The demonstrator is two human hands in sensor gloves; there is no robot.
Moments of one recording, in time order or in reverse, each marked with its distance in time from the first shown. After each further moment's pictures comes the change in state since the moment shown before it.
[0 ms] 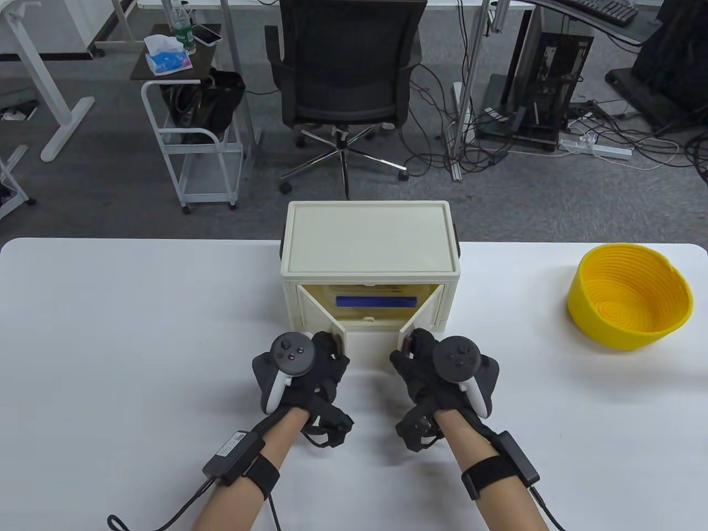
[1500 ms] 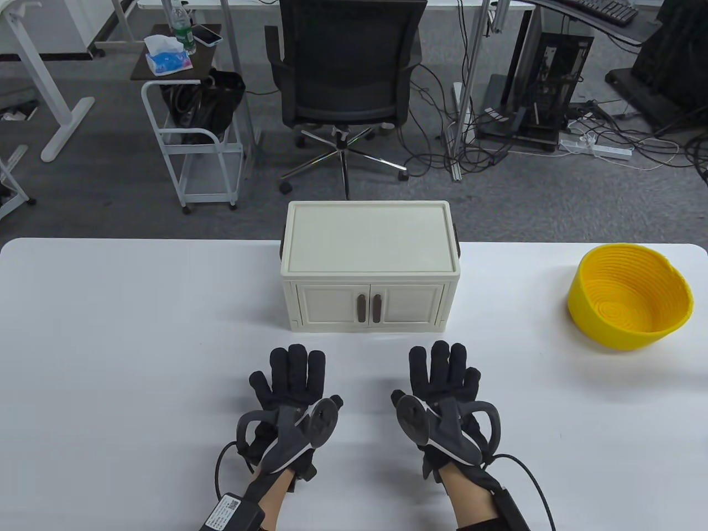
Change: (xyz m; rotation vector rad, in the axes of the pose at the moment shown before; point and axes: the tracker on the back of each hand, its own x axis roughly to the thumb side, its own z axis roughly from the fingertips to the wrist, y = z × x) left_hand -0.001 -0.004 0.094 0.241 -0.154 -0.886; right_hand 0.026 0.010 0.084 -0.105 -0.171 0.924
